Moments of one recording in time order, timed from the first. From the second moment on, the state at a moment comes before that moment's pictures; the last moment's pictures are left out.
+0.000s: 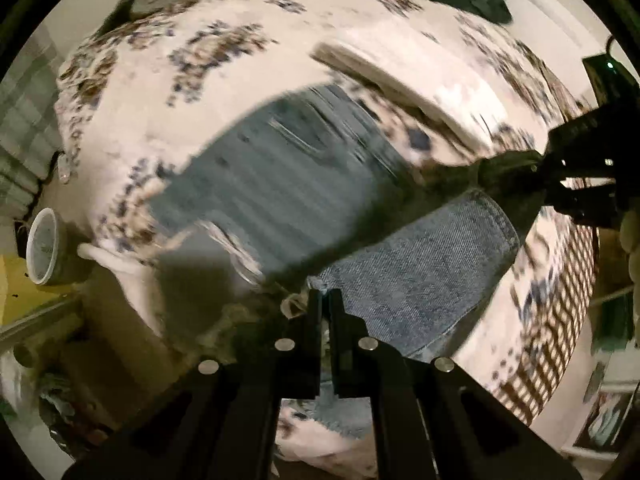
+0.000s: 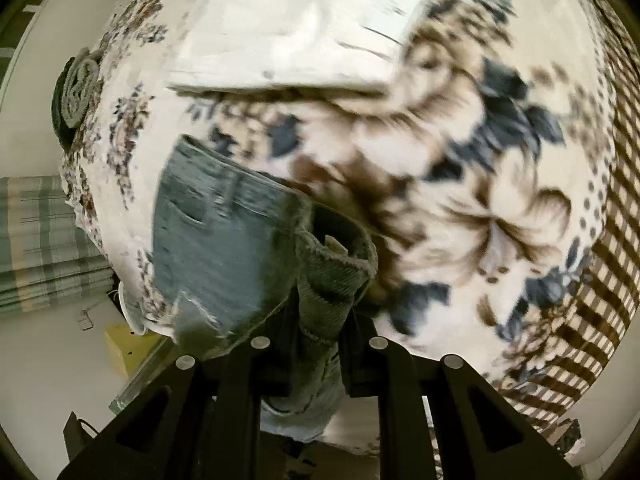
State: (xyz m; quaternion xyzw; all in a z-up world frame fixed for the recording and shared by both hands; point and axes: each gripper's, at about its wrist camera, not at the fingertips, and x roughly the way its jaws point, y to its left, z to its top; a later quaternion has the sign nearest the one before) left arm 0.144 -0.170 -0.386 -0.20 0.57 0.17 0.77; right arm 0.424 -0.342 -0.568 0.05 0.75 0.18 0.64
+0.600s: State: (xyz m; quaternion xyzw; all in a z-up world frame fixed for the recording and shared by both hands) left arm 0.150 0.087 -0.423 -0.24 0.57 0.28 0.74; right arm 0.454 -0.076 -0.629 -0.04 0.78 0.15 0.60
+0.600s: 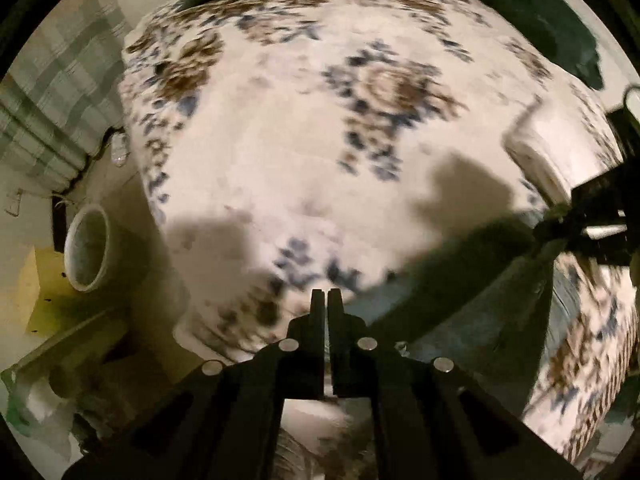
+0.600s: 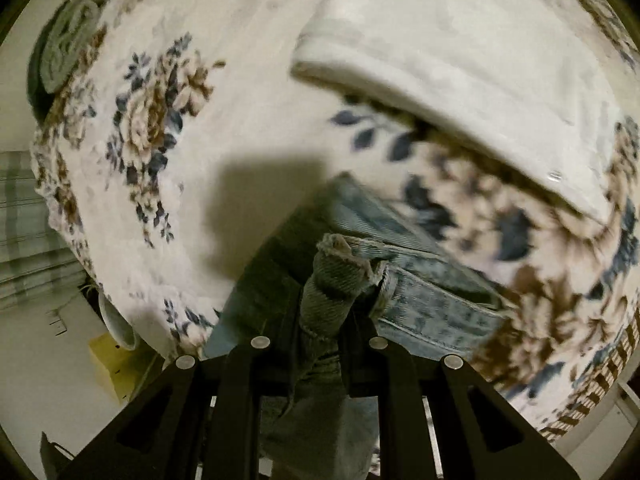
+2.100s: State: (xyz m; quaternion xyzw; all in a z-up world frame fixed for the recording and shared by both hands) left arm 0.048 0.067 -0.508 -0.56 0.47 0.27 0.63; right arm 0.409 -0.212 -0.677 0.00 0.78 0.18 0.60
